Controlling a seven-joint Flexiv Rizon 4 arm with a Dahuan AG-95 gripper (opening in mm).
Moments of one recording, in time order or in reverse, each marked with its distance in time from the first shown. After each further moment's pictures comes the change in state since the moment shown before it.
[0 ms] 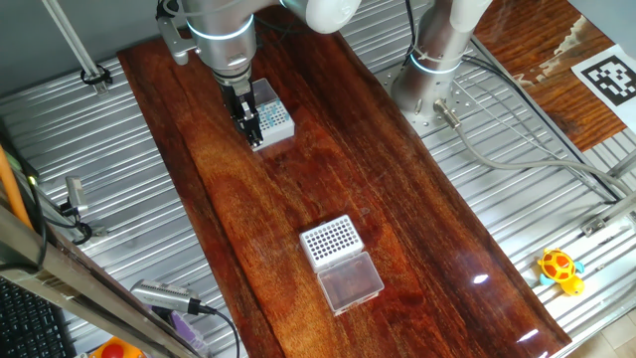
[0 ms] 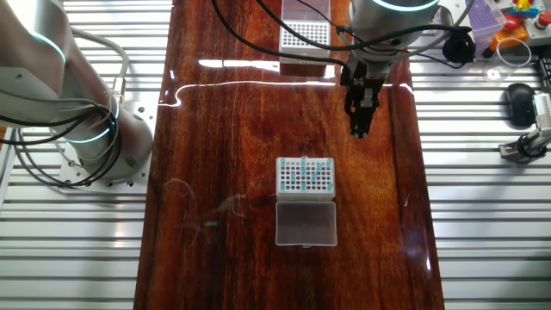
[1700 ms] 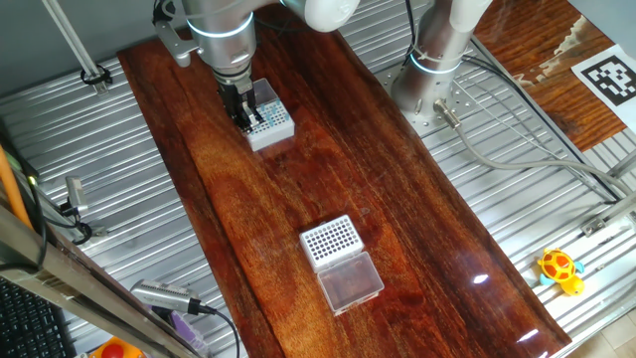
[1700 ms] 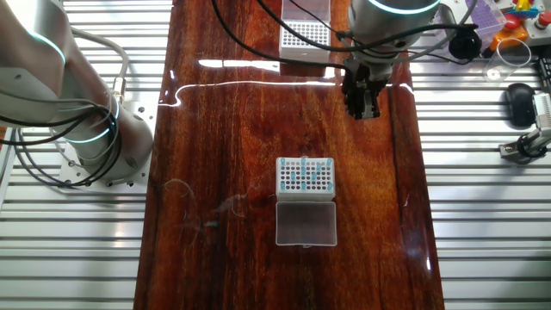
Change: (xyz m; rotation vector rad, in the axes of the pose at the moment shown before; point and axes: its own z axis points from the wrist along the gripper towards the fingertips) arm 0.000 0.000 0.000 -0.012 -0.004 -0.116
